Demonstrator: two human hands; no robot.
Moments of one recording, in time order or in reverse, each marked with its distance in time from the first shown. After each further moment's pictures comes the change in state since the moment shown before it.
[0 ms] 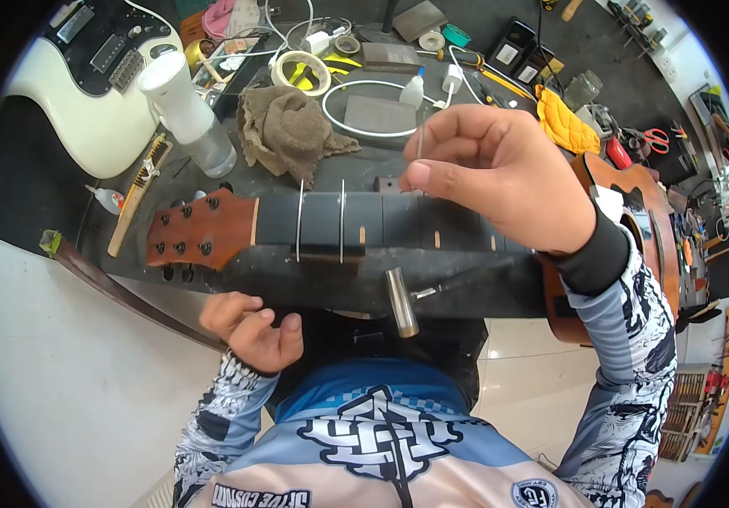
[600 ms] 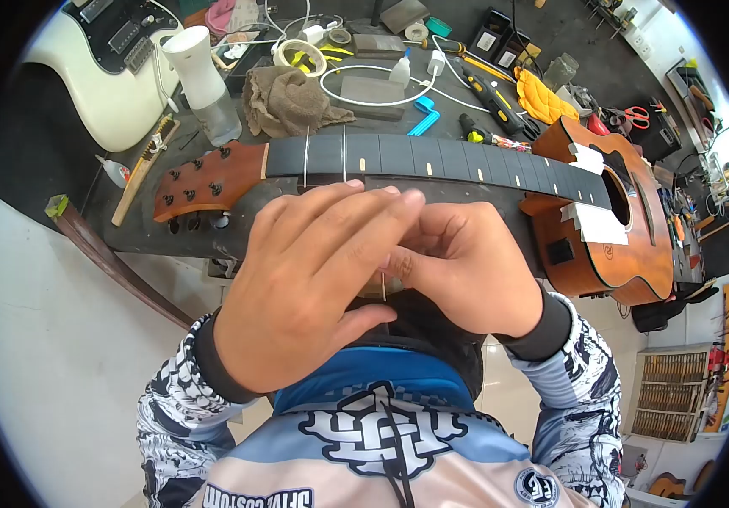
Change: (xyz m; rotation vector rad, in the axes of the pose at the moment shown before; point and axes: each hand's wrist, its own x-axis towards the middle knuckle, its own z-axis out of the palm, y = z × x) left_hand 0.128 0.091 -0.056 -0.258 -0.653 0.101; right_hand -0.101 0.000 0.087 0.234 0.072 0.176
